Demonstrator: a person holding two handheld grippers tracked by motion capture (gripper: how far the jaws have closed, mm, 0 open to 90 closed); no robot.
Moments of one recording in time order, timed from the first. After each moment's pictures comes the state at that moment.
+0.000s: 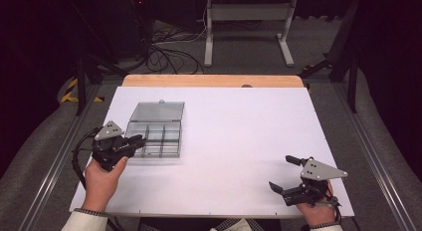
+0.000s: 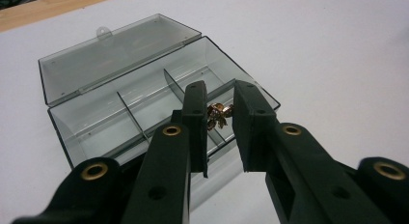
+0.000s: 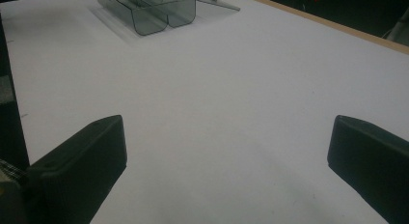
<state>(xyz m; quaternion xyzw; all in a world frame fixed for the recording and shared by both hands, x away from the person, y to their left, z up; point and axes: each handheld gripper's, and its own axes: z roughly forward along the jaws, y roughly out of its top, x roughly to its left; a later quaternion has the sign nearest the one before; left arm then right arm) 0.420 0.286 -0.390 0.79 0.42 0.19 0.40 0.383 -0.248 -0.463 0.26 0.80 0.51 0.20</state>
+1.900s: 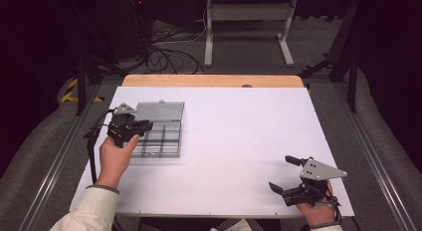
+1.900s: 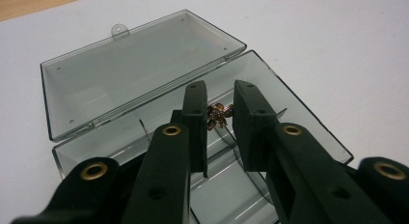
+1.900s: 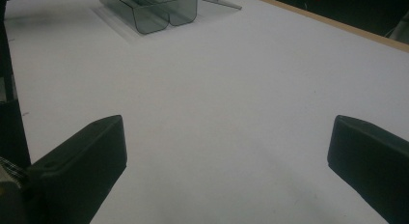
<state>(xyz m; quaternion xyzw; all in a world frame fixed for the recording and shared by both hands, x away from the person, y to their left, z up) 0.493 0.277 -0.406 0.80 0.45 0.18 0.36 0.383 -0.248 -0.463 0.26 0.80 0.50 0.20</state>
